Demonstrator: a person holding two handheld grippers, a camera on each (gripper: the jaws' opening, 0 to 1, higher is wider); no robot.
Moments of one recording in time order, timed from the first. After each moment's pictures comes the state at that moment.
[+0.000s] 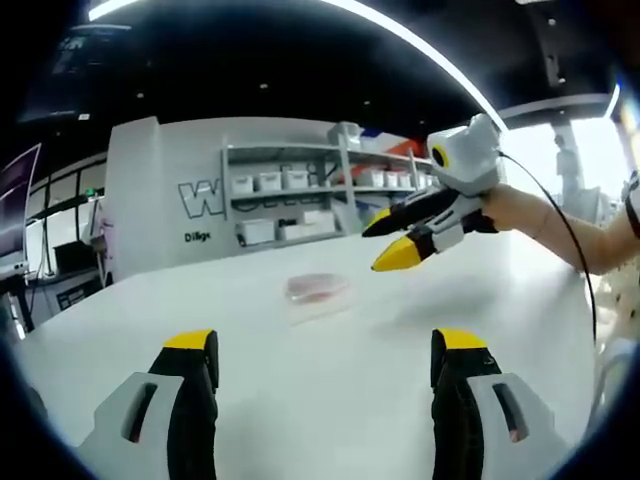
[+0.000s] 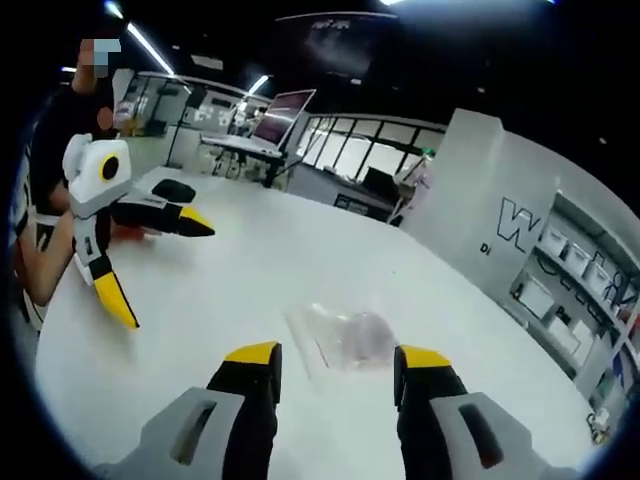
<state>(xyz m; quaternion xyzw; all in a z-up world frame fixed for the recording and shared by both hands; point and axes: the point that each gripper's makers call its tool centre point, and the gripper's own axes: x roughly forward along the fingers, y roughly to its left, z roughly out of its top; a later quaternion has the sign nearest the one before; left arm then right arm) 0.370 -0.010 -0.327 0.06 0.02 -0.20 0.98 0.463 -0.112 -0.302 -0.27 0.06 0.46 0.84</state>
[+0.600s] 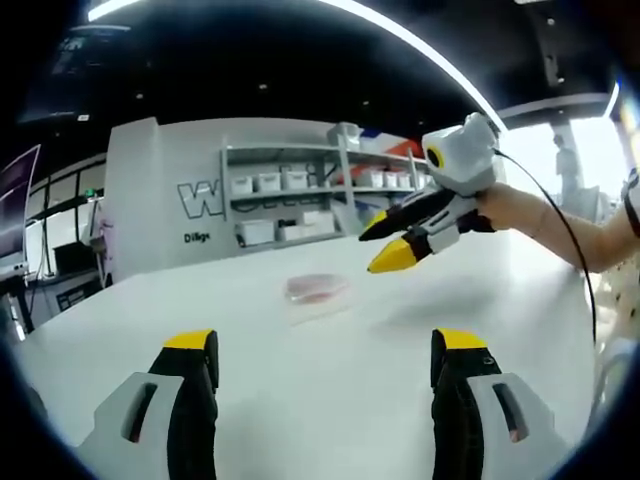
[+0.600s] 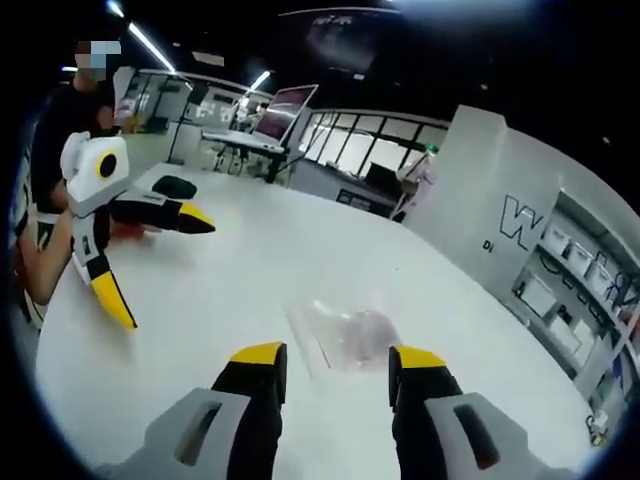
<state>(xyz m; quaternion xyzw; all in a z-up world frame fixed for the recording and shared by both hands) 0.369 -0.011 -0.327 0.07 0.02 -0.20 0.98 0.465 -0.108 -0.304 -0.28 0.07 0.46 0.84</state>
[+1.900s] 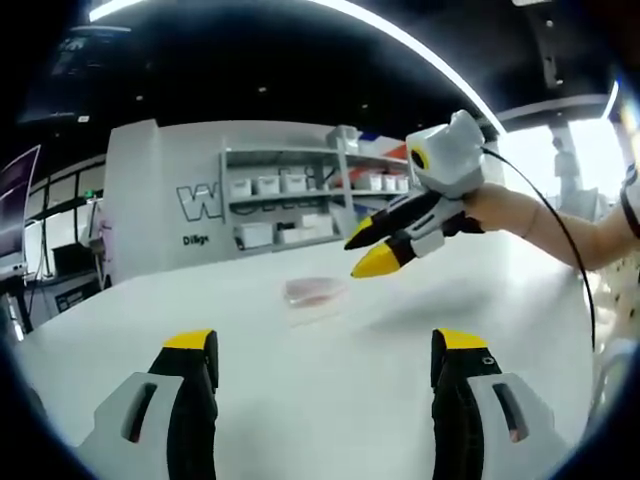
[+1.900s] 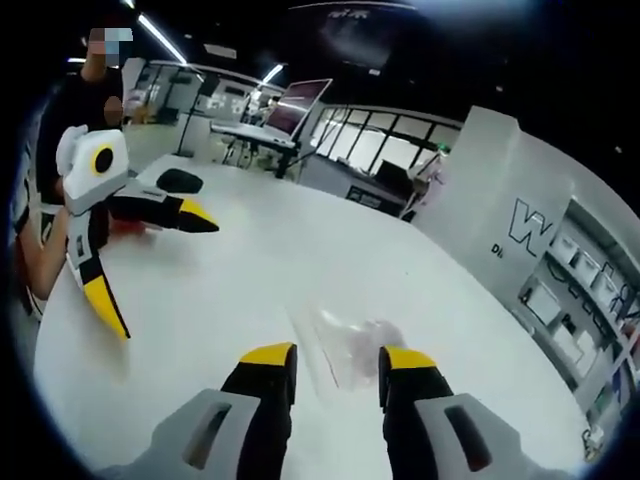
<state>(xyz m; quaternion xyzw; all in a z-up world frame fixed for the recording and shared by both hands) 0.368 -0.011 -0.326 0.06 0.01 -0.20 0.98 0.464 -0.088 -0.307 -0.30 0.07 0.48 0.82</state>
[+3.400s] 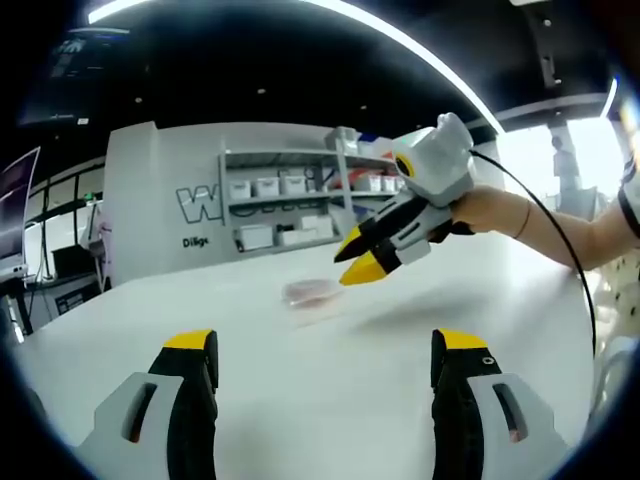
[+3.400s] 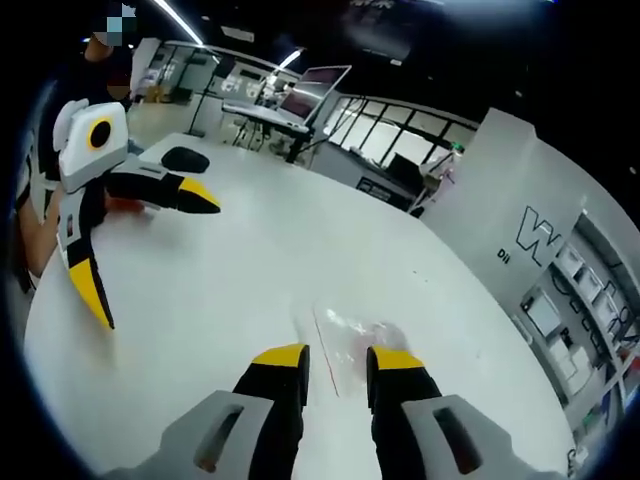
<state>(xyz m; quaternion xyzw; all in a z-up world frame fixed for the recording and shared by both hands) 0.367 -0.011 -0.325 0.07 0.01 -0.20 0.98 0.471 -0.078 -0.316 -0.34 0.08 0.48 0.80</state>
